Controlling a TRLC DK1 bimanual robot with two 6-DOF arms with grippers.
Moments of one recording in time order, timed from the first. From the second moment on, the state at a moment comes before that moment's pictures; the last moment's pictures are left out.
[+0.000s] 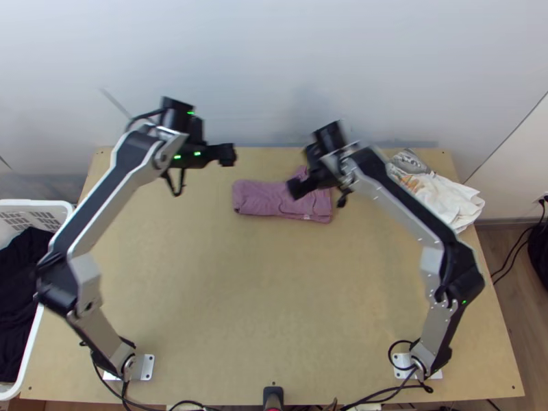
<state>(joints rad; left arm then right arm) -0.35 1.80 1.88 -0.83 0.14 -0.36 0.56 1.93 1.81 -0.80 -0.06 -0.01</state>
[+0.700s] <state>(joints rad) -0.24 1.61 1.58 -0.74 0.14 -0.41 0.75 1.93 1.38 -0.19 0.18 -0.62</state>
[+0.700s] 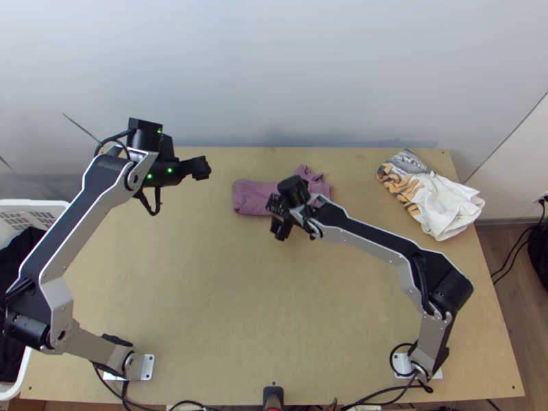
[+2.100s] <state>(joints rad) -0.20 1.53 1.47 -0.66 0.15 -0.41 0.66 2.15 1.47 0.17 0.45 -0.83</state>
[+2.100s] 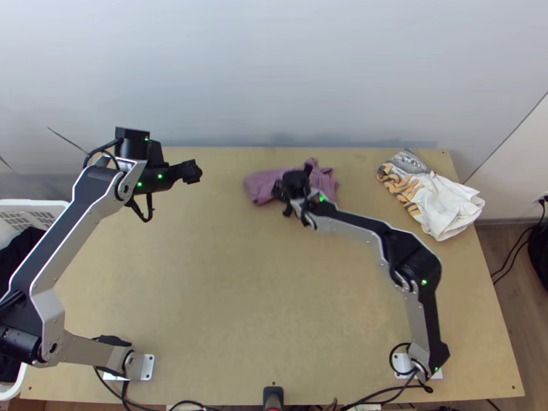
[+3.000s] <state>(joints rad) -0.21 1.40 1.45 -0.76 0.14 -0.42 0.23 1.59 1.64 -0.49 0.44 -0.34</state>
